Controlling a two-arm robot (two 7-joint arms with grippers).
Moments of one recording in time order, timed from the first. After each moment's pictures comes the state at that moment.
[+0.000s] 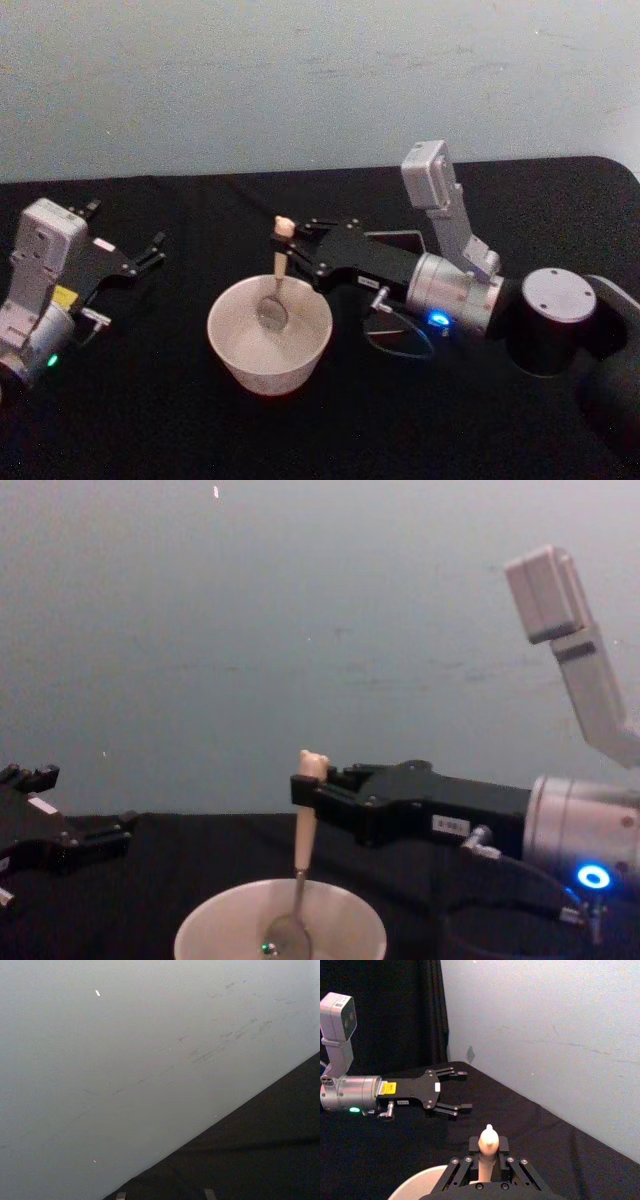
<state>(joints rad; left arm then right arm) -0.20 0.60 0.45 -1.41 -0.25 -0.12 0.03 0.46 0.32 -0.60 -1.26 0.46 -0.04 0.61</state>
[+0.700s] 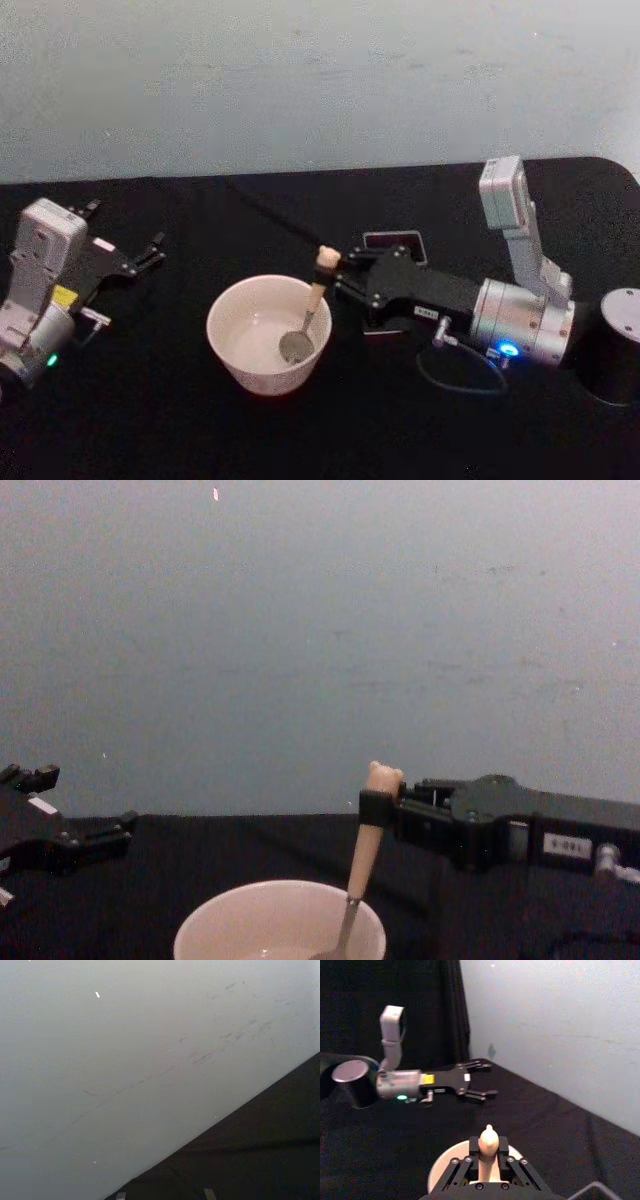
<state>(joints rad) -0.20 0.60 0.45 -1.41 -0.25 -0.12 0.03 0.33 0.49 -0.54 -1.46 0.59 0.03 0.71</state>
